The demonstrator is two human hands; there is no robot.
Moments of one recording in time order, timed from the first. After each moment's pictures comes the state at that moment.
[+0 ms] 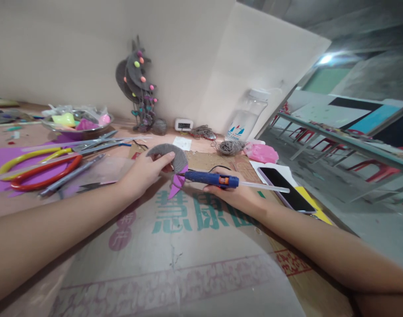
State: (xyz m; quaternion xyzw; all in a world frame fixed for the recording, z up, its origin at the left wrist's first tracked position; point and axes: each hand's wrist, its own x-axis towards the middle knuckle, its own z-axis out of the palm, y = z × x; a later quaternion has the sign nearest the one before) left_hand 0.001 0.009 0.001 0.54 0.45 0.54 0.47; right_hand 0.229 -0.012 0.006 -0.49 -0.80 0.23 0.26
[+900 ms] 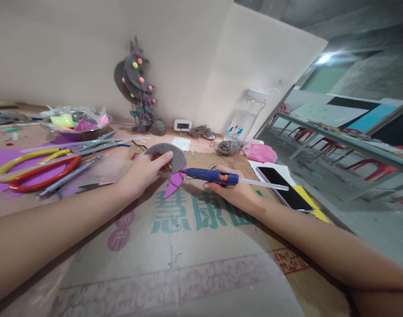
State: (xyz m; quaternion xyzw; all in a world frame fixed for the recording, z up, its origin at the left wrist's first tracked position) left_hand 0.000 0.011 -0.001 0.53 0.45 0.54 0.47; right_hand 0.228 -0.011 0.008 -0.54 -0.76 0.22 0.28
